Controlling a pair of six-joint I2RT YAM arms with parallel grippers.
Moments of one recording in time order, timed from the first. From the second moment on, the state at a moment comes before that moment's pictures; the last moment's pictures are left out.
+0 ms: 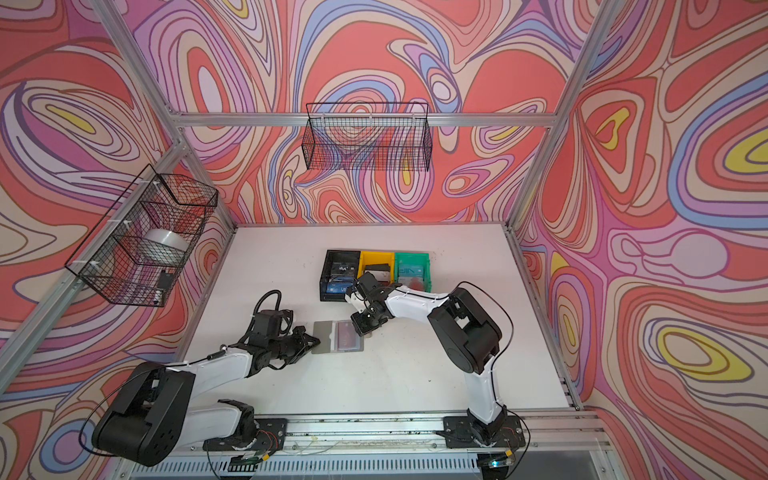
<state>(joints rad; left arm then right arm) -0.25 1.30 0.30 0.11 0.49 -0.94 0.73 1.98 1.28 -0.48 -0.34 0.19</state>
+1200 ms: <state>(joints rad) -0.25 1.30 0.30 0.12 0.50 -0.94 0.75 2.00 1.33 -0.50 -0.39 0.20</state>
